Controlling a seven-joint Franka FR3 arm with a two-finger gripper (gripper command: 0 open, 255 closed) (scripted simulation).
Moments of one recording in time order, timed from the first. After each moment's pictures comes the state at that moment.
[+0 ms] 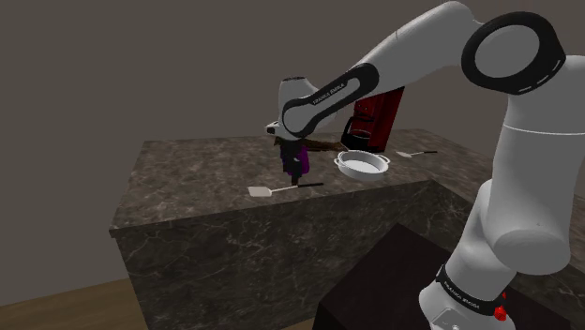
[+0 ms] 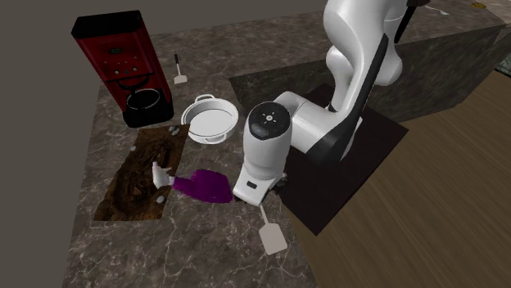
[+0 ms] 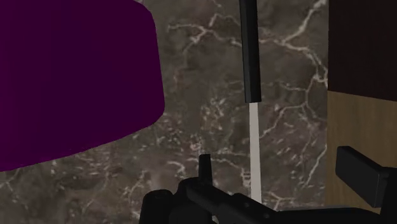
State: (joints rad) arm 0.28 0.21 -0.12 -2.06 -0.04 2.24 -0.96
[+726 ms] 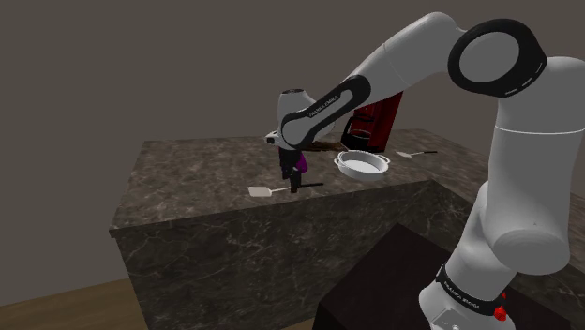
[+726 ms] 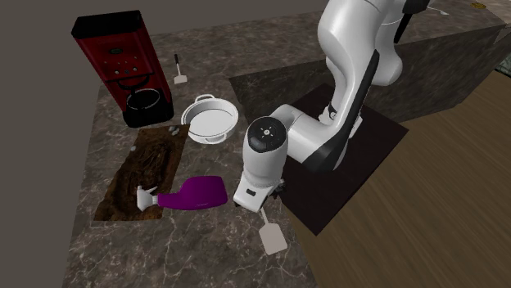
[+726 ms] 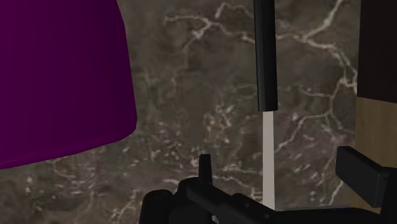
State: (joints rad) arm 0.27 0.27 -0.12 -2.09 -0.04 2.31 -0.97
